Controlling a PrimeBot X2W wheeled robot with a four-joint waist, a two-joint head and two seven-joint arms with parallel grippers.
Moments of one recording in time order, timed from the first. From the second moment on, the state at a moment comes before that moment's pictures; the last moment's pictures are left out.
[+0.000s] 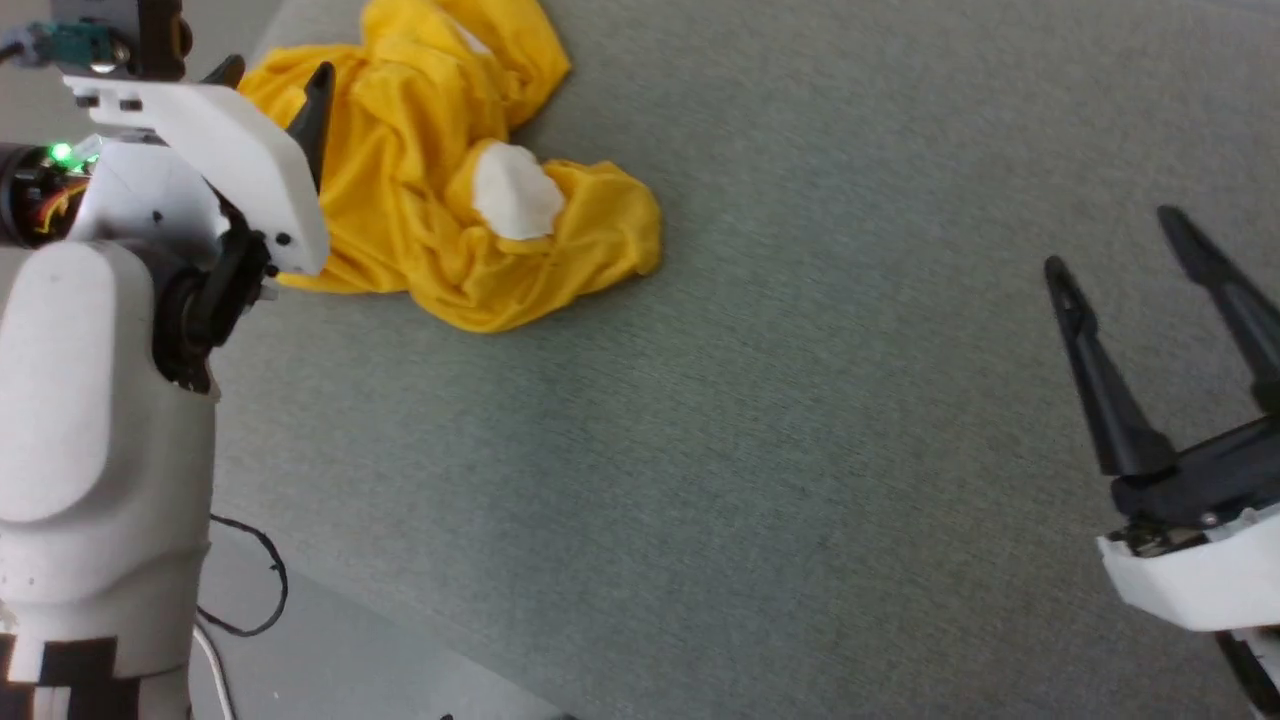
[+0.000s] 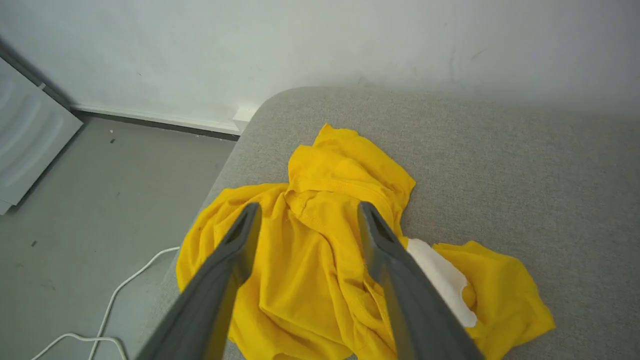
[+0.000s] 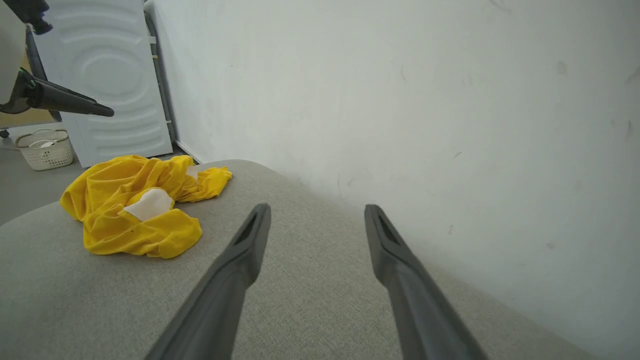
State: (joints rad) left arm -0.75 0.33 -0.10 0.21 -0.35 -0.02 0.53; right arm -0.11 -0.34 0.08 -0.49 0.14 0.13 0.08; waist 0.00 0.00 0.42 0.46
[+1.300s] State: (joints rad) left arm -0.90 0.56 -0.15 0.36 -0.28 -0.08 0.51; right arm -0.14 -0.27 0.07 -0.42 0.19 0.13 0.01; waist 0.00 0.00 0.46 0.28
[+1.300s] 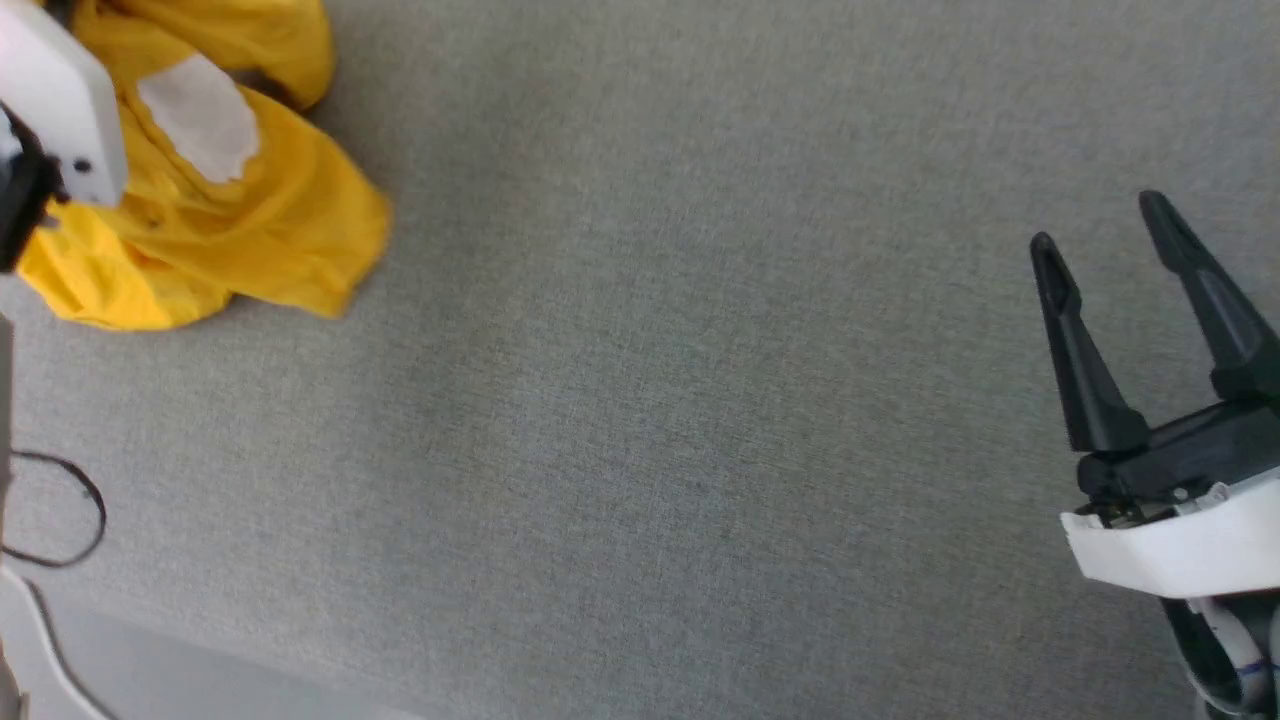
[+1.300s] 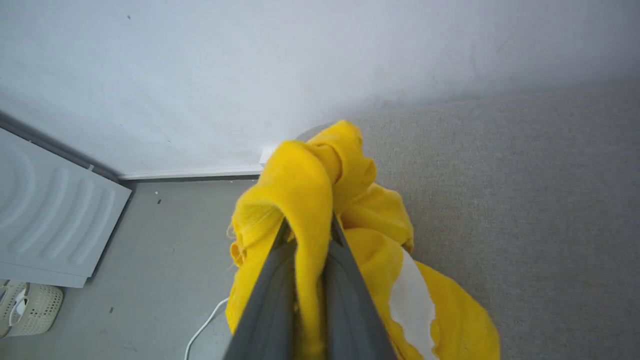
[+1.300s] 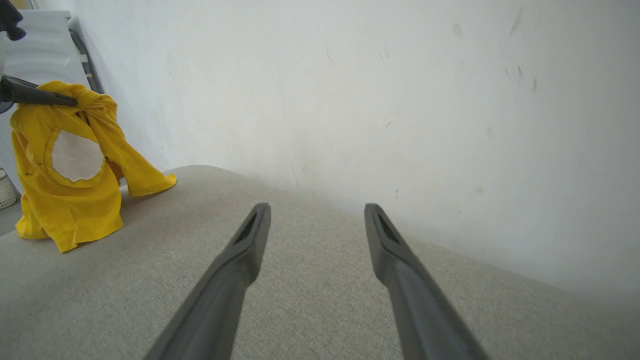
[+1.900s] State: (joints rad) left arm -1.29 0.39 -0.26 0.22 -0.36 -0.11 0.63; right arm -0.11 -0.09 0.04 -0.27 0.17 0.13 -0.09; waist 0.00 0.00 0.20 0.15
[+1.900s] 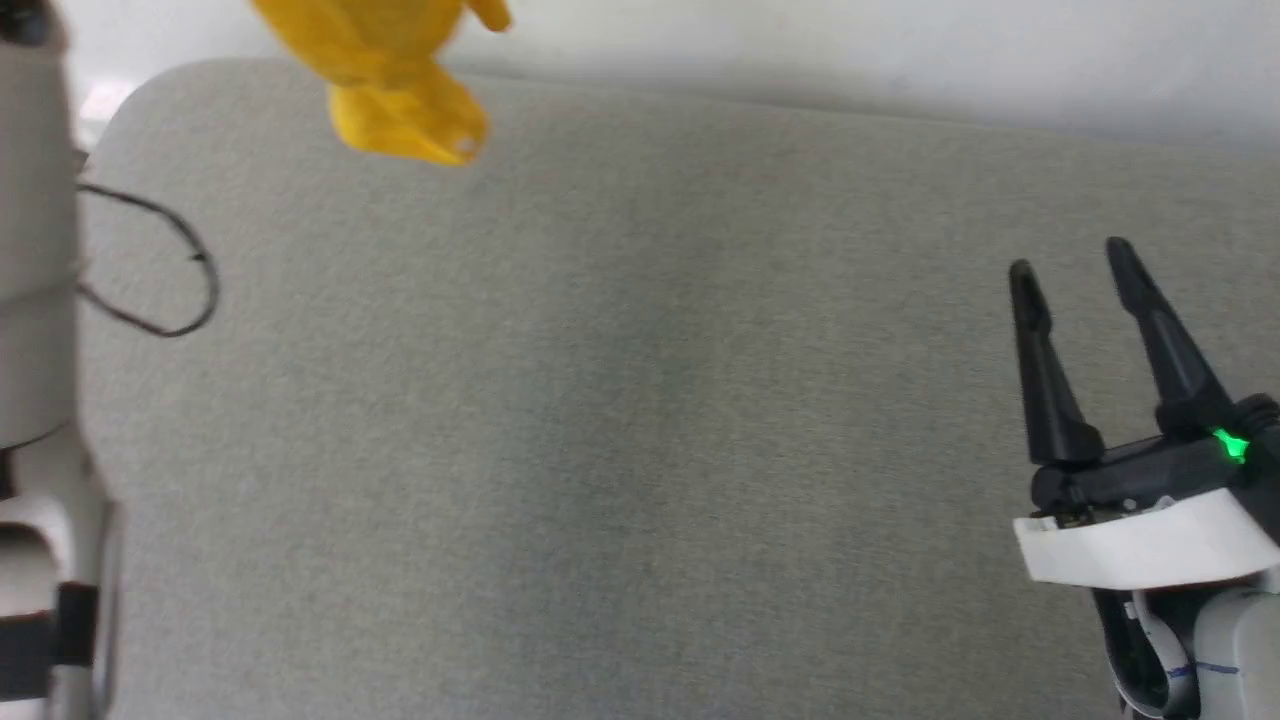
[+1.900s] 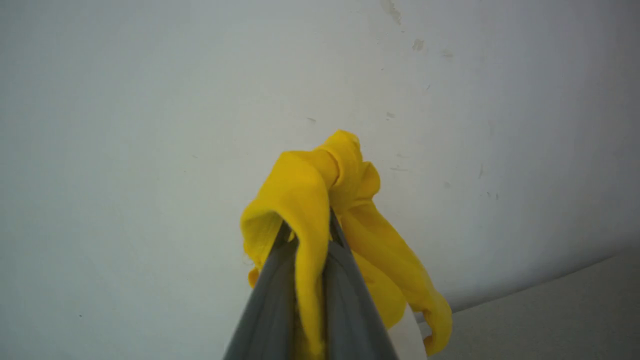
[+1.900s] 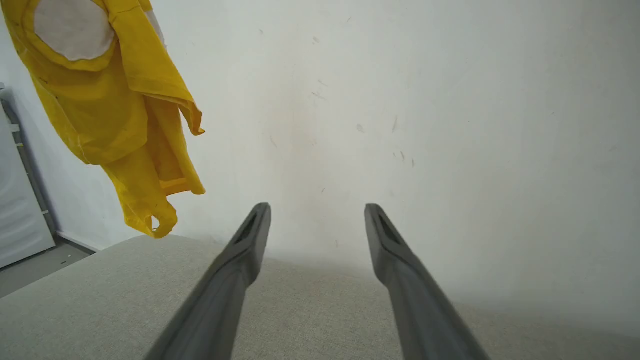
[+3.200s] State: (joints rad) left arm -0.70 0.05 -0.67 0.43 -0.61 0.16 0.15; right arm -0.10 -0.06 -0.15 -0.22 0.21 0.13 -0.17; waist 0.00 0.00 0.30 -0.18
